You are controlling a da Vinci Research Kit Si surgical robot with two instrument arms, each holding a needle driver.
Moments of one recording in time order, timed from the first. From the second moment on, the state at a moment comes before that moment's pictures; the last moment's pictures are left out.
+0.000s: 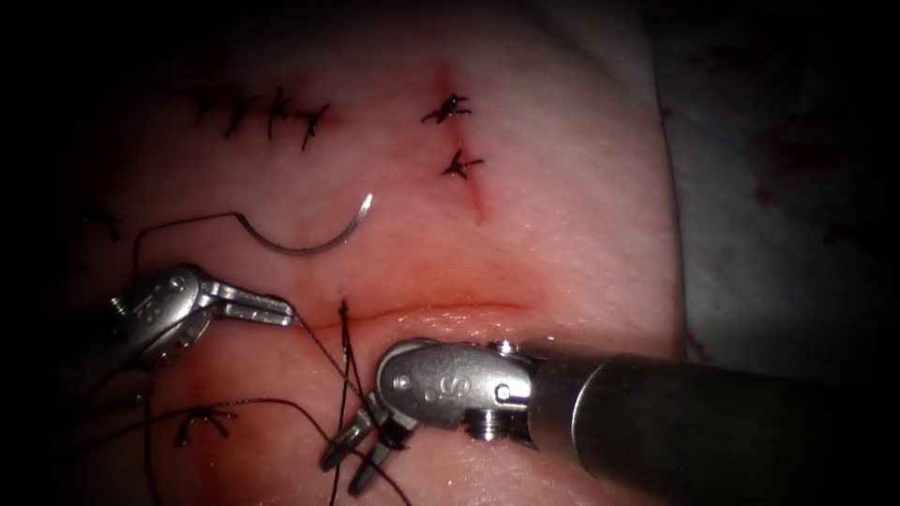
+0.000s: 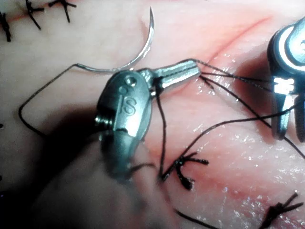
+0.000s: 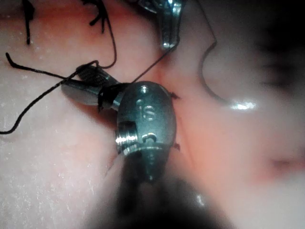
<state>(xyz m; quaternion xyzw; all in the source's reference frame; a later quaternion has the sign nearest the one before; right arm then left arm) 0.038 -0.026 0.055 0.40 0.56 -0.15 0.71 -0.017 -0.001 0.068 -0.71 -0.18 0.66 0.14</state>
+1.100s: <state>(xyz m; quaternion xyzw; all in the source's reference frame) 0.038 -0.025 0.056 0.41 0.49 -0.23 0.73 -0.016 -0.002 0.066 -0.71 -0.18 0.66 0.14</state>
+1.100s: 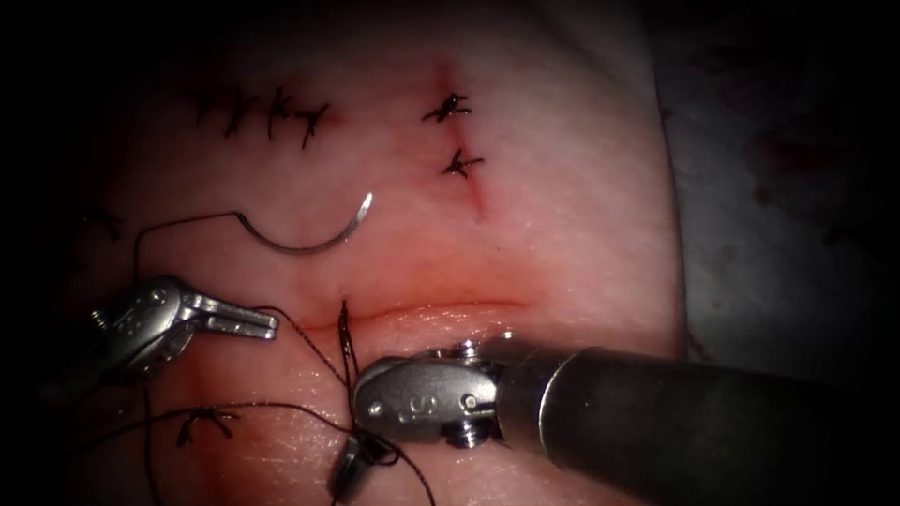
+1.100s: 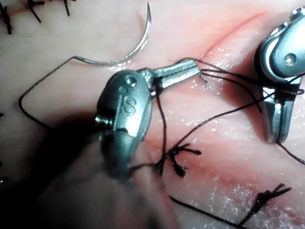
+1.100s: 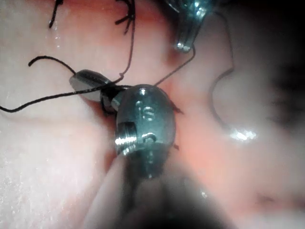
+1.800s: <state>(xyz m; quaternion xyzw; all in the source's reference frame) 0.036 -0.014 0.058 0.34 0.57 -0.11 0.74 -0.018 -0.015 0.061 -0.69 -0.22 0.68 0.10</state>
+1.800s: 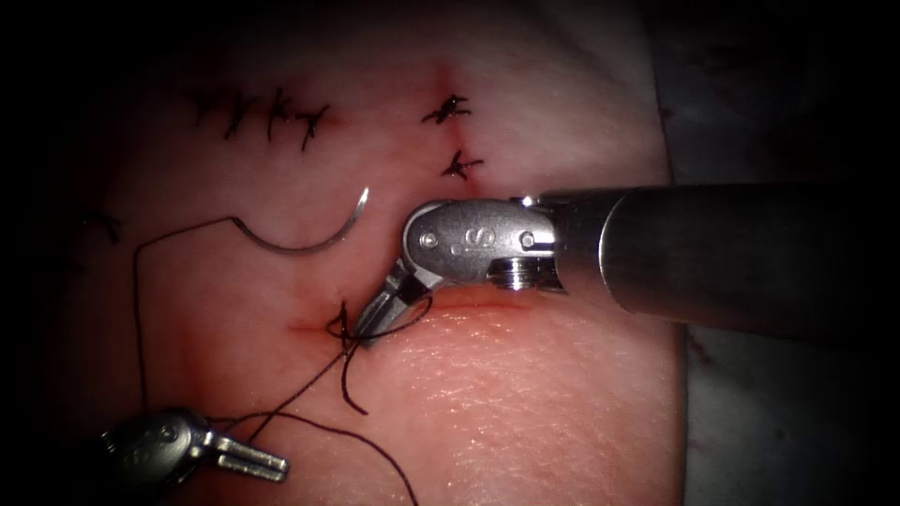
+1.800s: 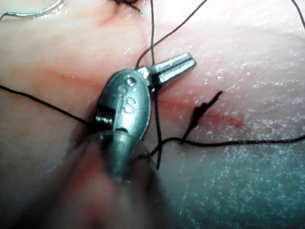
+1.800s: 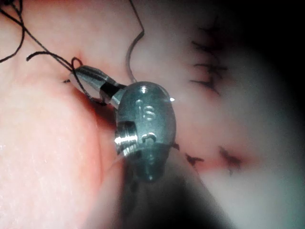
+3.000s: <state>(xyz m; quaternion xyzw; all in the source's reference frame) 0.036 -0.011 0.063 0.25 0.48 0.37 0.75 -0.020 -0.025 0.050 -0.70 -0.38 0.60 -0.05</state>
